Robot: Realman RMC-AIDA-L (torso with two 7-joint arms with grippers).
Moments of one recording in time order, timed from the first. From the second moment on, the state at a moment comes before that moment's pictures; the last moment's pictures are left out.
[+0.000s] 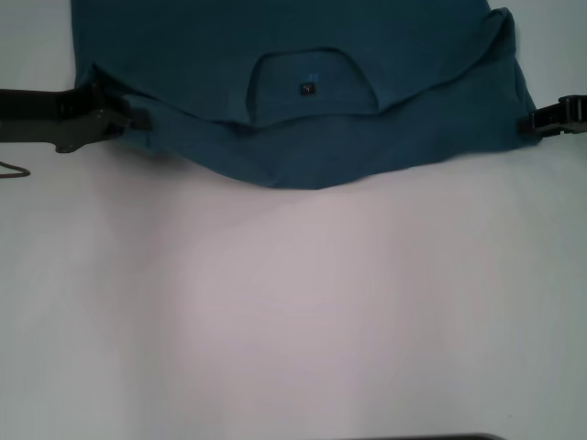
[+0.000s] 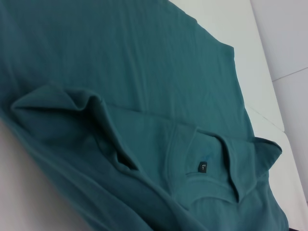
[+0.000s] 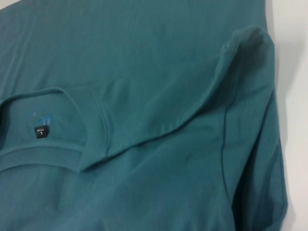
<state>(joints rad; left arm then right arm) -0.60 -2.00 -2.40 -0.77 -0.95 1.43 -2.59 0.66 1.92 -0.61 -0.68 -2.56 -1.30 2.34</state>
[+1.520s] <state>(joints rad) -0.59 -2.00 -2.40 -0.76 -0.95 1.41 -2.59 0.70 1.98 -0.65 -0.62 -2.53 -1.19 2.30</state>
